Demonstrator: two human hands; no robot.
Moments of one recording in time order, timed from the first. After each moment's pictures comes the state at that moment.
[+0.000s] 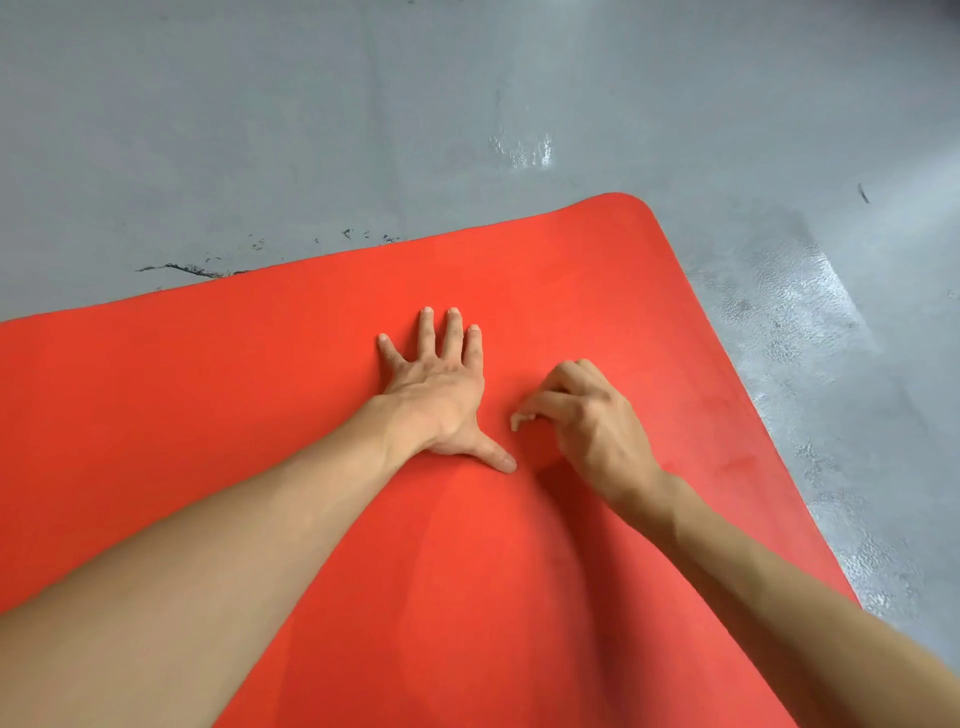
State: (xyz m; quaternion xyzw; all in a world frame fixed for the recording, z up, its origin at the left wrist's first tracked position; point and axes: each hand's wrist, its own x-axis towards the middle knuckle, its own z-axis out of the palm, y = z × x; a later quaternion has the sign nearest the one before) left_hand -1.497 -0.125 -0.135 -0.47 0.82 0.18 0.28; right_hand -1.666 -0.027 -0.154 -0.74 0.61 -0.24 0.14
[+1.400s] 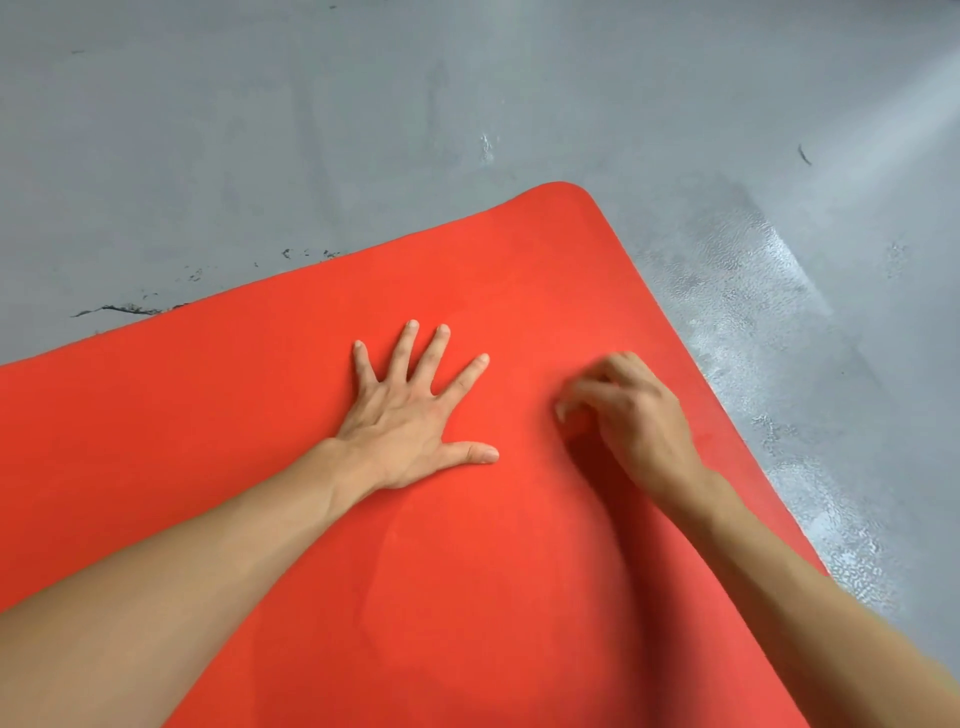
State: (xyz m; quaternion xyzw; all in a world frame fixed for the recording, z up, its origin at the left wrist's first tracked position) left_hand -1.493 -0.114 -0.154 -0.38 0.90 0.09 0.21; right_hand -1.734 0.002 -0.151 -0.70 0.66 -0.26 0.11
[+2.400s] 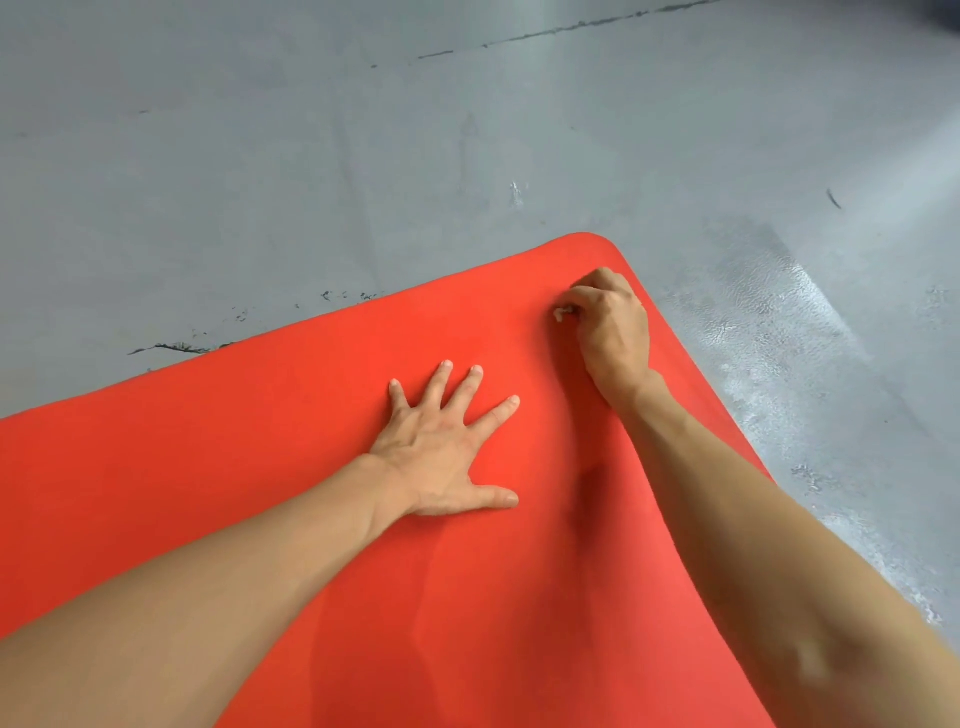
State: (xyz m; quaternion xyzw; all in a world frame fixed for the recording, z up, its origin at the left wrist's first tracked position) left_hand -1.498 -0.128 -0.135 -0.35 0.89 0.12 0.26; right_hand -1.741 -0.146 -0.164 -0.58 0.76 -0.27 0.06
